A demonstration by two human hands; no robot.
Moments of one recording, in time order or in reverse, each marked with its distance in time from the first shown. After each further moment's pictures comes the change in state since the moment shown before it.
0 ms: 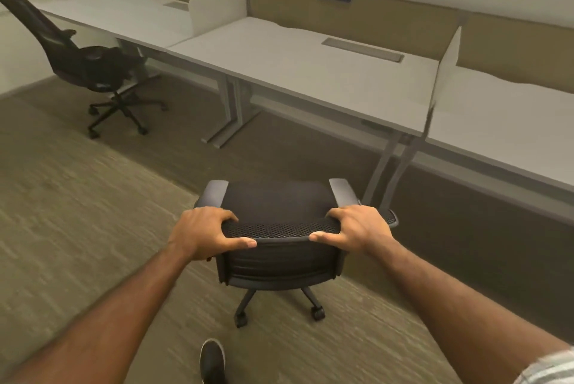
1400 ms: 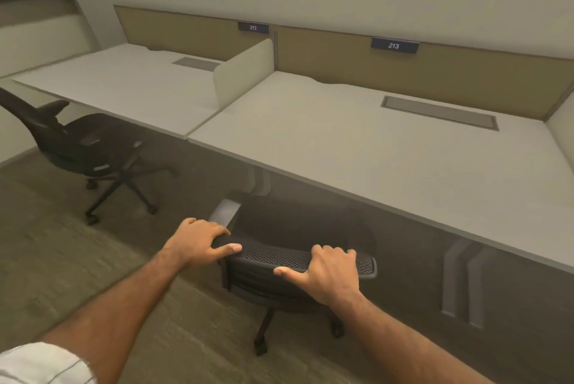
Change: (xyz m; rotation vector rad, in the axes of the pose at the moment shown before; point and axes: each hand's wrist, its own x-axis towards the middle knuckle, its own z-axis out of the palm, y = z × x) left_hand 0.515 -0.461 -0.093 0.164 -0.135 0.148; right_hand 0.612 -0.150 -0.034 0.043 -0.013 0.329
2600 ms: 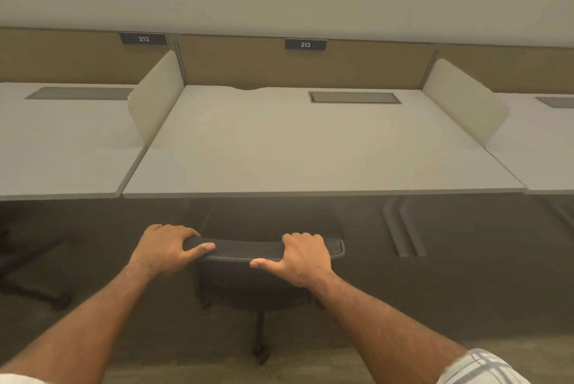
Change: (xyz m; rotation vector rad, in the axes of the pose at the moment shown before) left_hand 0.155 -0.208 -0.013 -0.002 0.086 0.298; right_hand 0.137 -0.165 0.000 0.066 0.074 0.308
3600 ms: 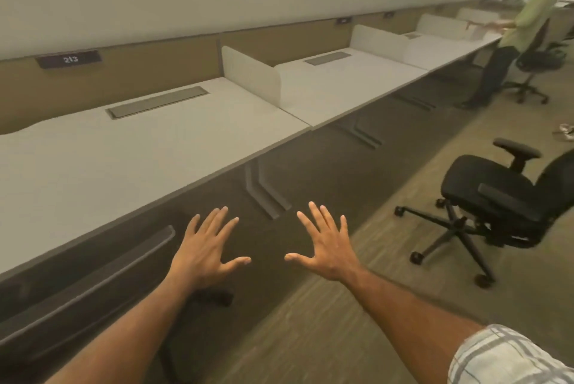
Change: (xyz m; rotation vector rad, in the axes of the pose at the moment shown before) left_hand 0.005 0.381 0.016 0.026 0.001 0.803; right_hand -0.288 0.240 0.008 0.050 0.141 0.630
